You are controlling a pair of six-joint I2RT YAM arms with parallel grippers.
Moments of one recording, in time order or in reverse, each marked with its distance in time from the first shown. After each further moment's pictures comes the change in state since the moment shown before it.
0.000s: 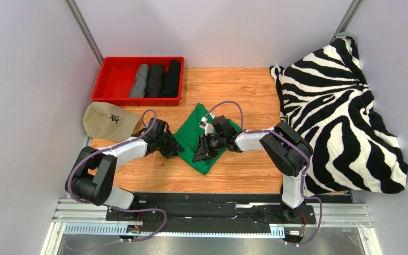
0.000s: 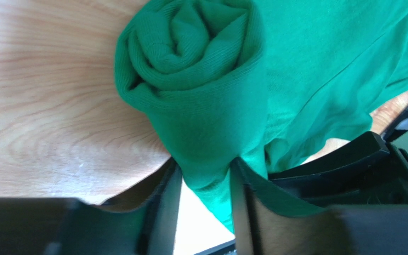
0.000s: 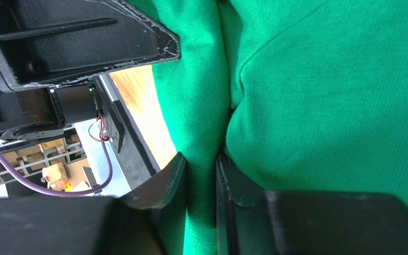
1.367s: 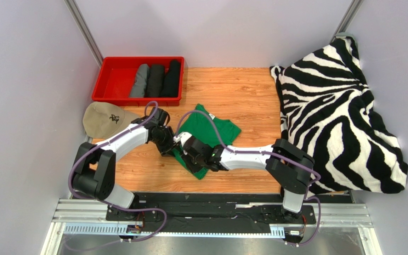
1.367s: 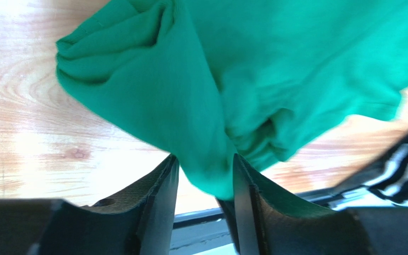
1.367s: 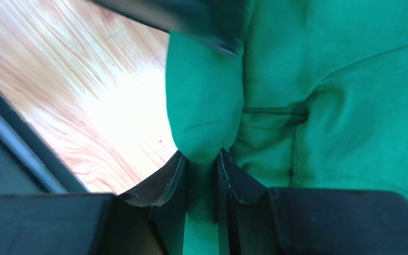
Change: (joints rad) left arm 0.001 0.069 0.257 -0.428 0.010 0.146; right arm 0.409 -0.114 0.128 -0.315 0.803 -0.371
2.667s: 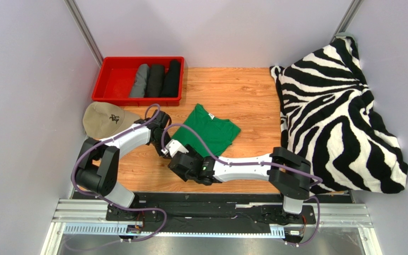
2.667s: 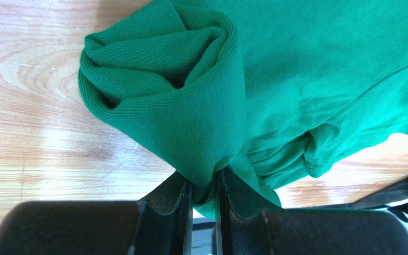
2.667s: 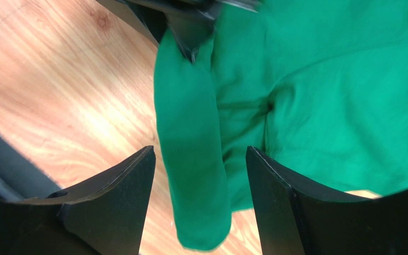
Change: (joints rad) left arm -0.011 0.033 -0.016 -0.026 -0.048 -0.019; right arm 0.162 -0.027 0.071 -0.106 0.362 -0.065
